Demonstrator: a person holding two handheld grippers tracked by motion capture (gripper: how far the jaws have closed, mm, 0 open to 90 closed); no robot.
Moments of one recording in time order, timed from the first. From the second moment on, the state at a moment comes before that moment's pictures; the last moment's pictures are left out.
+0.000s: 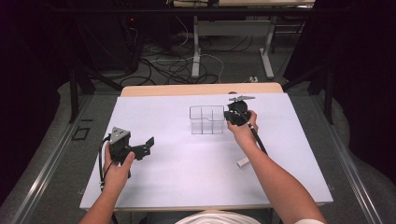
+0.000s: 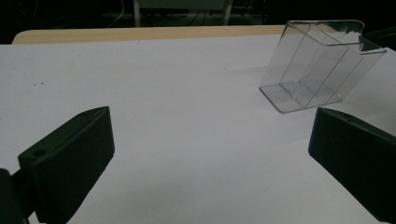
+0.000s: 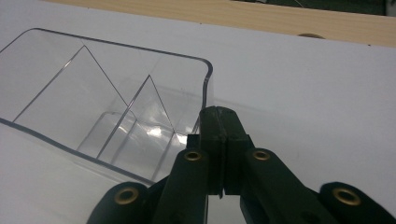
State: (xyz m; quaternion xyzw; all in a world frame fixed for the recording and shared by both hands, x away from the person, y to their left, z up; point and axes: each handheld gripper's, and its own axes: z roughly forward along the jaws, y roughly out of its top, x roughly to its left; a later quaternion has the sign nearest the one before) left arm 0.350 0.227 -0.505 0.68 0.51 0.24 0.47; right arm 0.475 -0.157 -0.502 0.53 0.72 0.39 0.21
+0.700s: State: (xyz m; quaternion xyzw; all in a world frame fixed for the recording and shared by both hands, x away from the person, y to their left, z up) left arm 0.352 0.227 -0.506 0.68 0.51 0.24 0.47; right arm 0.474 -0.146 -0.504 0.53 0.72 0.40 0.20
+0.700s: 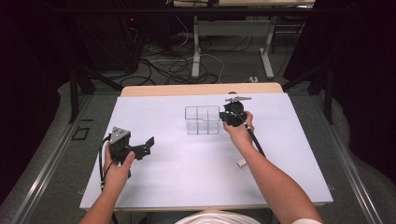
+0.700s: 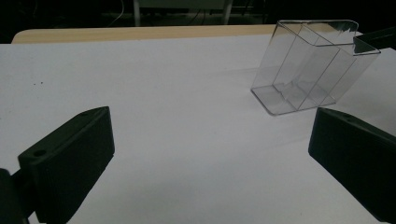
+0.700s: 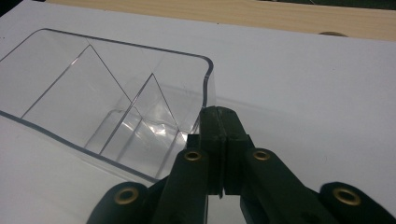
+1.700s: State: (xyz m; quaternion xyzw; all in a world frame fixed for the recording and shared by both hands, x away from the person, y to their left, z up) left arm 0.351 0.227 -0.507 0.69 0.51 0.23 0.46; right arm 0.419 -0.181 -0.476 0.47 0.72 0.49 0.18
